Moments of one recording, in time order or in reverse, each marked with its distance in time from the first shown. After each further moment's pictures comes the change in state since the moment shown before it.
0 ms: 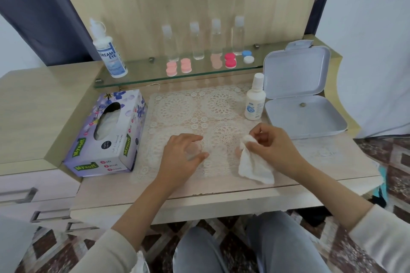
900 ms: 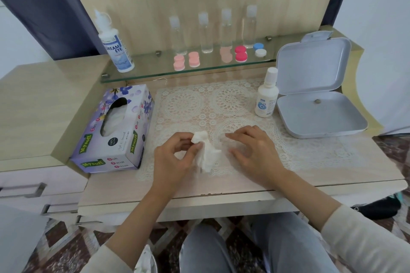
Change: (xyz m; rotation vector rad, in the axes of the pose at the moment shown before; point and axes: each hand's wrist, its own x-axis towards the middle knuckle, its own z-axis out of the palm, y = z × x) left_hand -0.016 0.013 -0.021 -0.325 0.260 -0.075; right_hand 0.013 0.021 0.057 -0.468 0.157 -0.472
